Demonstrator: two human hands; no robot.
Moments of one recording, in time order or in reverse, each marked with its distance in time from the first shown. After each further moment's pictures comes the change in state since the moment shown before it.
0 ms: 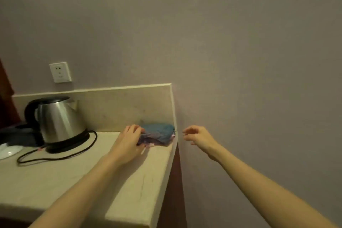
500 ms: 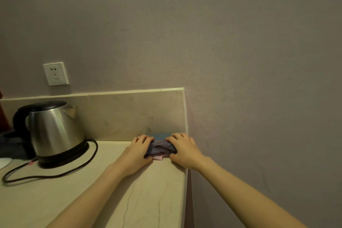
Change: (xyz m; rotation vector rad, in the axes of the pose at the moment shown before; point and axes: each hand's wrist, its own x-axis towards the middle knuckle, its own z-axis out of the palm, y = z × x) left_hand 0.032 -0.048 0.037 -0.059 -0.165 0.021; right_hand 0.078 0.011 0.081 -0.959 -0.073 -0.362
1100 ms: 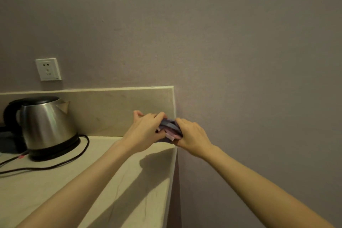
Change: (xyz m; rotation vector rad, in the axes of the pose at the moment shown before) left_hand 0.007 0.087 -0.067 0.114 0.356 0.259; right_hand -0.042 0.010 -0.063 0.012 0.356 -0.115
